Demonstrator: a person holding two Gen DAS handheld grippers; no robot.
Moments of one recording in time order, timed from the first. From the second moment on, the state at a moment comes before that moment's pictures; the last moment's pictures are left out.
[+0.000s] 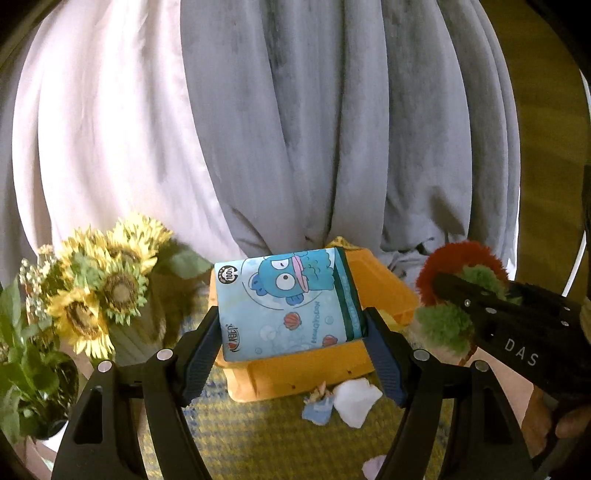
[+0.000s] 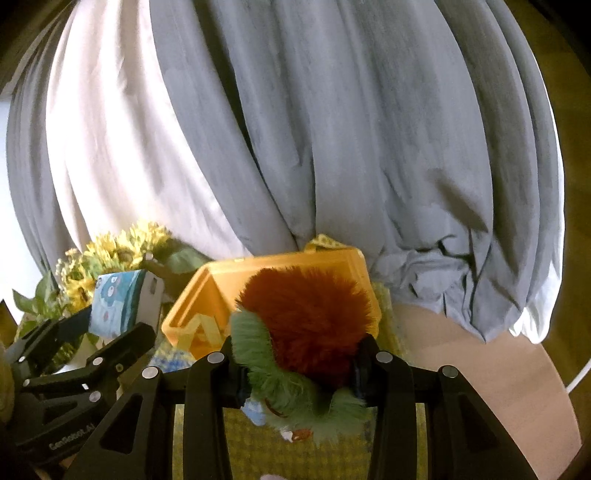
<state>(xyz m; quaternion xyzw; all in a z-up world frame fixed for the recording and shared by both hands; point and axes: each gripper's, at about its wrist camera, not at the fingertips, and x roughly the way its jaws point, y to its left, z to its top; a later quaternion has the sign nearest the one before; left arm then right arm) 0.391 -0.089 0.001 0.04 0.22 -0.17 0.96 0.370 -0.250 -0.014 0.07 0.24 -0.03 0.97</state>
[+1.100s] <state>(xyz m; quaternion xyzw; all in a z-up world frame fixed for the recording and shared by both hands) 0.502 -0.102 -0.005 0.07 0.26 -0.14 0.95 0.479 -0.260 -0.008 0.05 0.24 -0.02 0.97</state>
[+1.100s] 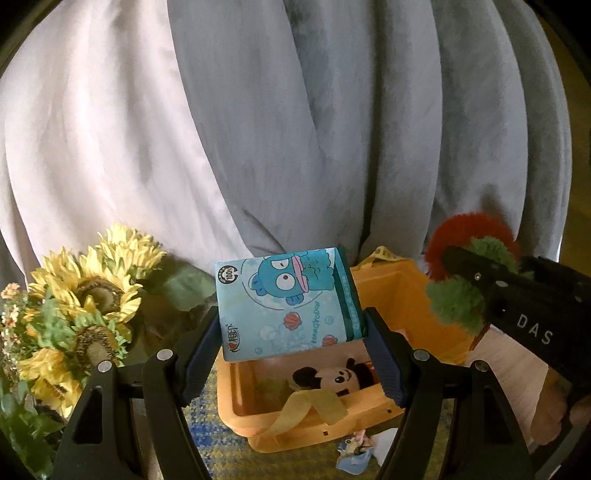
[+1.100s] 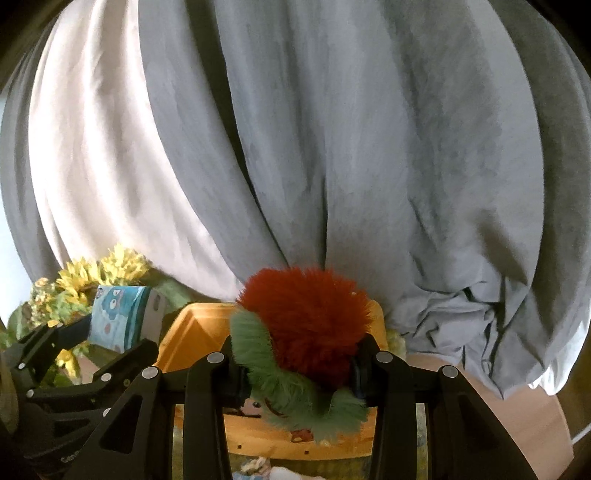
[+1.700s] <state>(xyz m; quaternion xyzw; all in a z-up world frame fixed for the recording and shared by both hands) 0.560 -0.112 -0.055 0.09 0.33 -0.14 0.93 0.539 -0.265 -0.054 0.03 0.32 -0.02 0.95</state>
